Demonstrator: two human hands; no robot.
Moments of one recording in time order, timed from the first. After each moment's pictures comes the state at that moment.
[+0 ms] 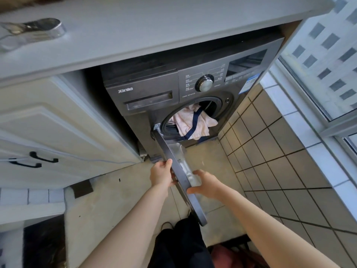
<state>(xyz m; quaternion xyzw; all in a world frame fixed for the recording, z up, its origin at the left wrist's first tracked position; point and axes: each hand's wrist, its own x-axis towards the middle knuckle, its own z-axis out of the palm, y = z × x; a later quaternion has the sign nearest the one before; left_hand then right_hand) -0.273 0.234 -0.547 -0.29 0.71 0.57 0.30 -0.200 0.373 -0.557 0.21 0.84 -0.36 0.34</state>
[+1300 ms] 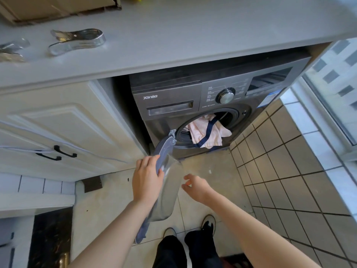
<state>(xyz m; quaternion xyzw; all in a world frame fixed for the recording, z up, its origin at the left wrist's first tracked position) -0.292 0.154 -0.523 0.08 0.97 0.24 0.02 -0.242 0.316 -0.552 0.19 0.85 -0.37 0.33</state>
